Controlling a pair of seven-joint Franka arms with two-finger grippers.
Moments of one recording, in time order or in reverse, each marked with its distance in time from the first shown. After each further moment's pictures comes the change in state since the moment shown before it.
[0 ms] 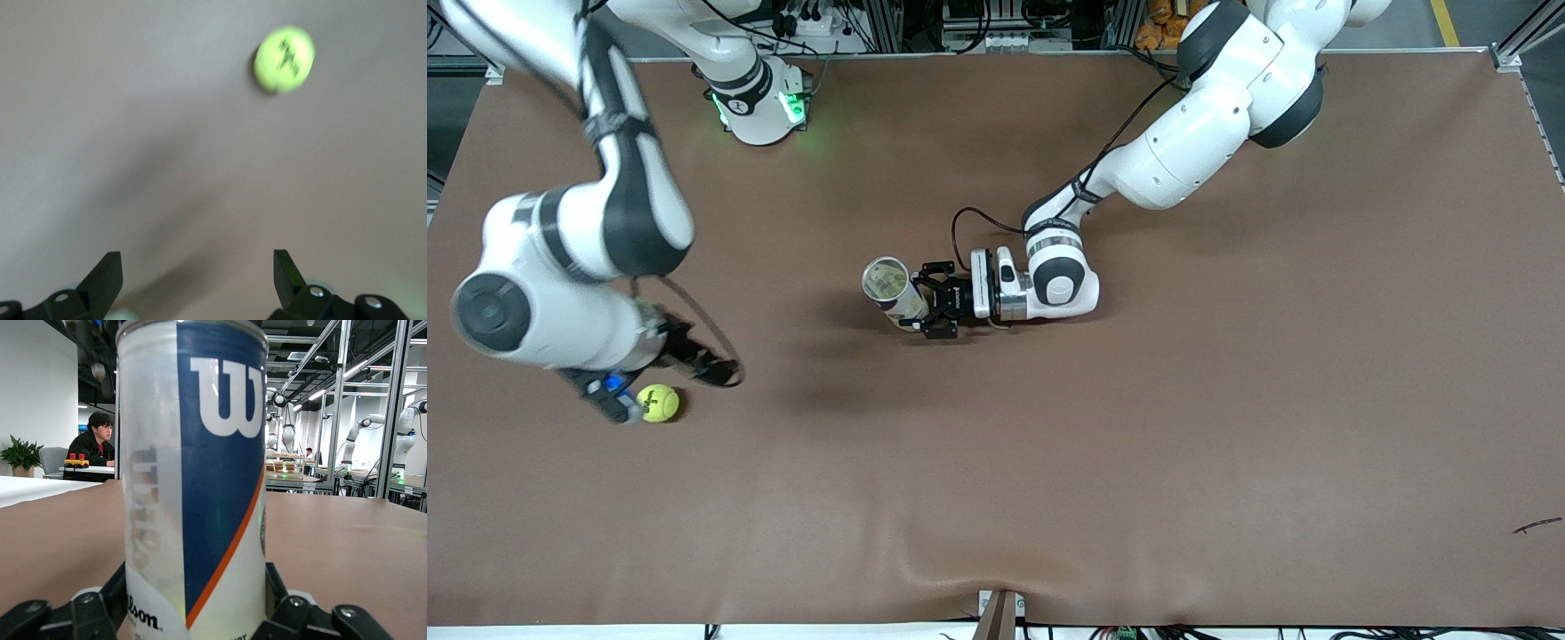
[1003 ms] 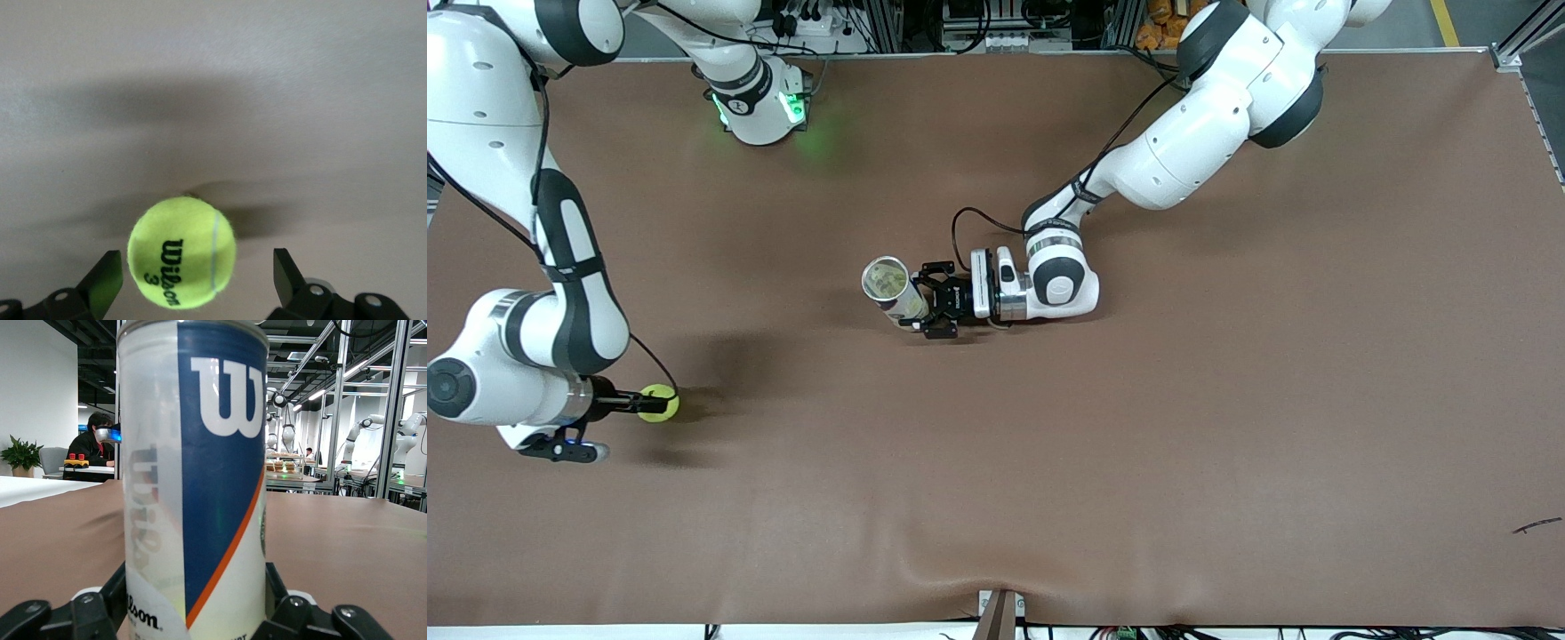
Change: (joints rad) left arm 0.000 0.000 0.000 0.000 0.000 0.000 0.000; right arm -0.249 0.270 0.011 -0.029 -0.023 0.339 -0.749
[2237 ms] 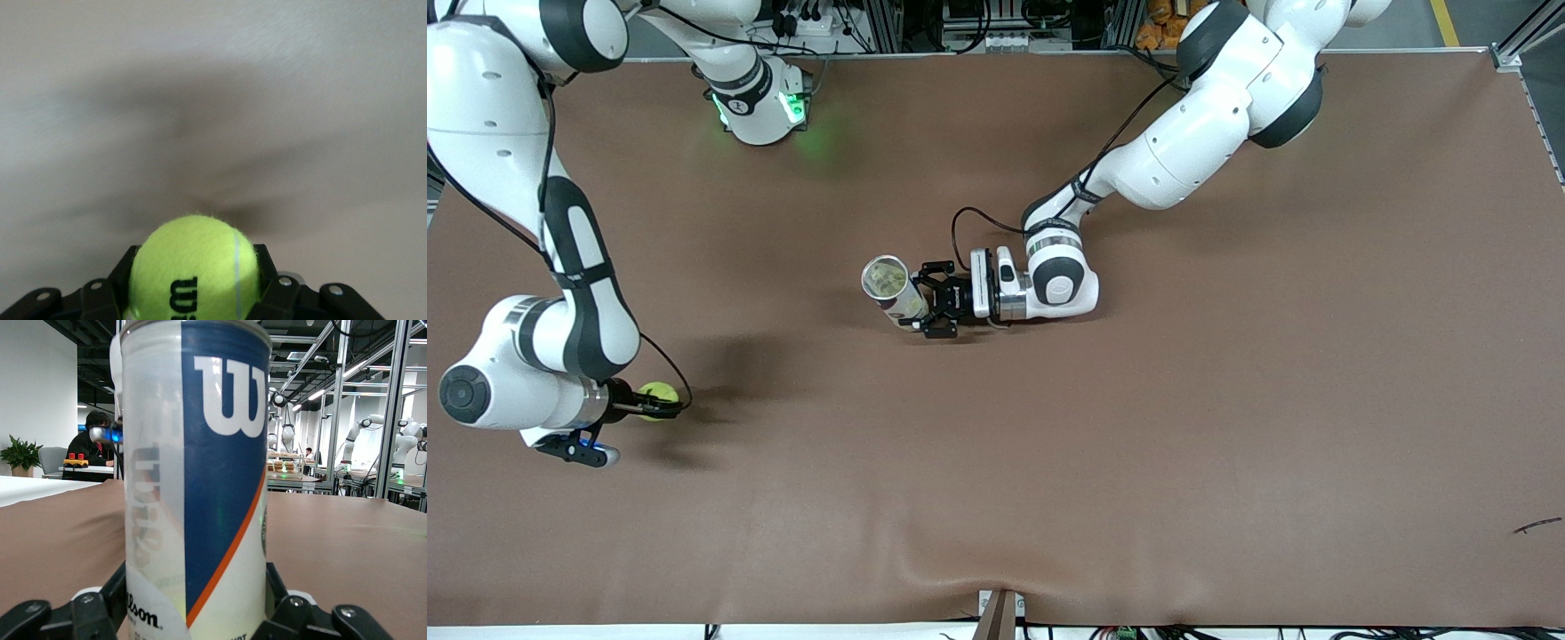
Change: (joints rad) left arm -0.001 0.001 0.000 0.000 0.000 0.000 0.000; right arm 0.015 -0.022 0.030 0.037 0.058 -0.116 0.162
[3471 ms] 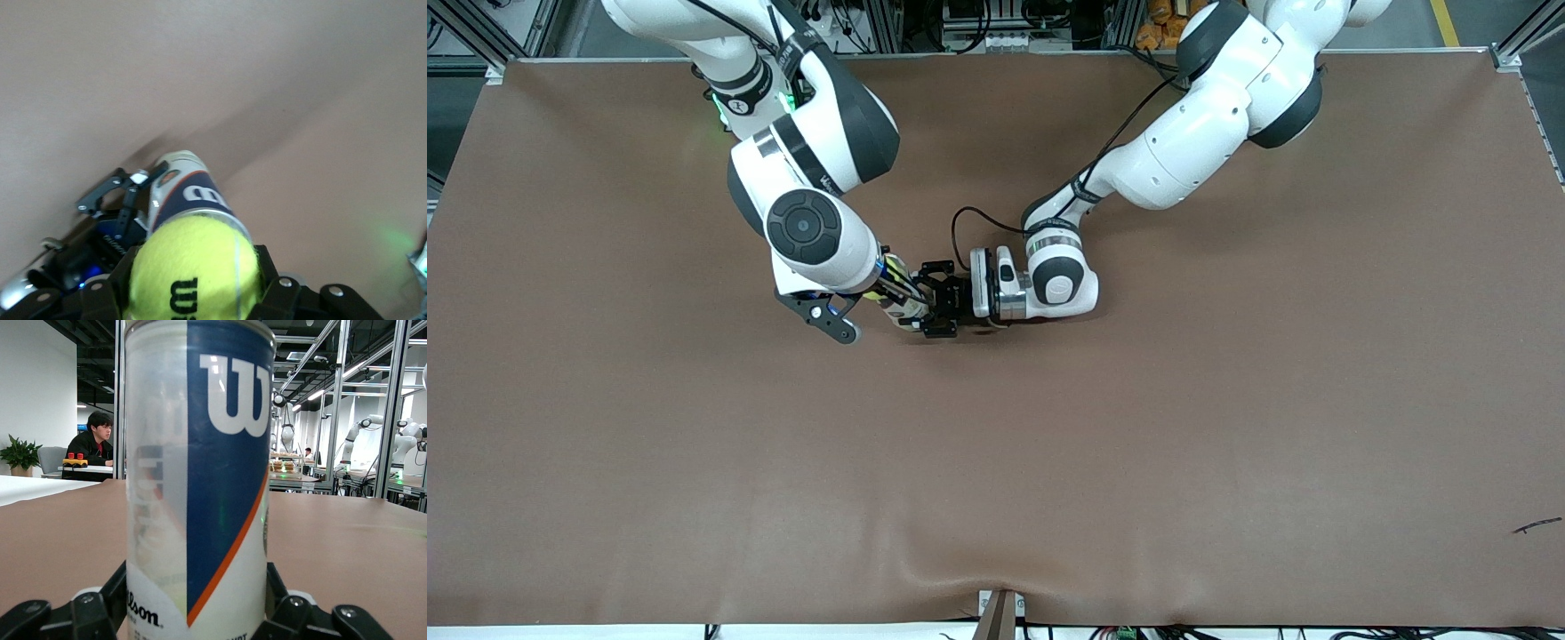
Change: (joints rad) left arm -0.001 0.002 0.000 0.000 0.000 -0.001 0.000; right arm 0.617 -0.286 0.060 -0.020 0.038 -0.335 1.006
